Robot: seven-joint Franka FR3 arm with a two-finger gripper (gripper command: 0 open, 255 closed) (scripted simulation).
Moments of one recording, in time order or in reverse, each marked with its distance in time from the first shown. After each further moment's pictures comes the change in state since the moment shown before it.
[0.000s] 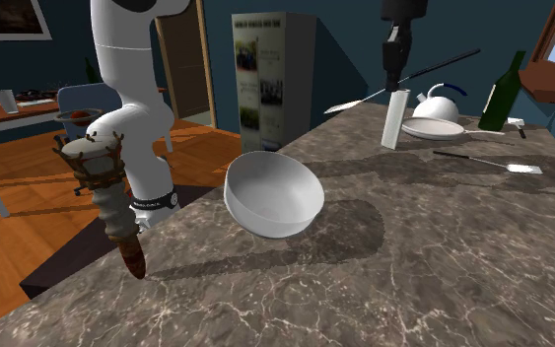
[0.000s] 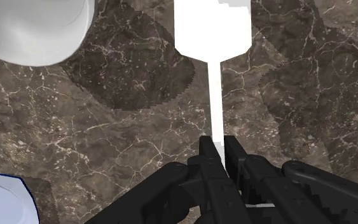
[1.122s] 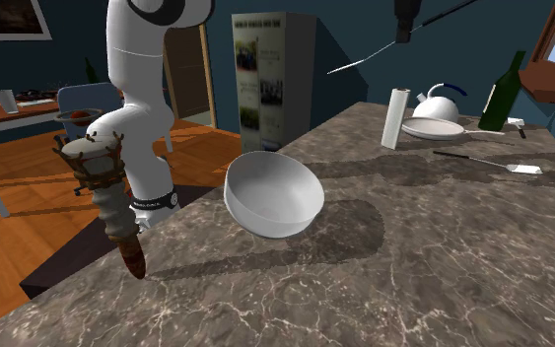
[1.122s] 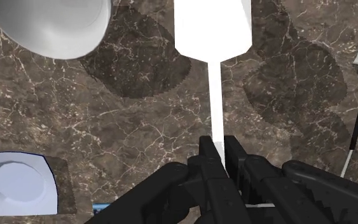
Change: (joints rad) arm 0.002 0.148 0.000 0.448 -0.002 -0.300 -0.007
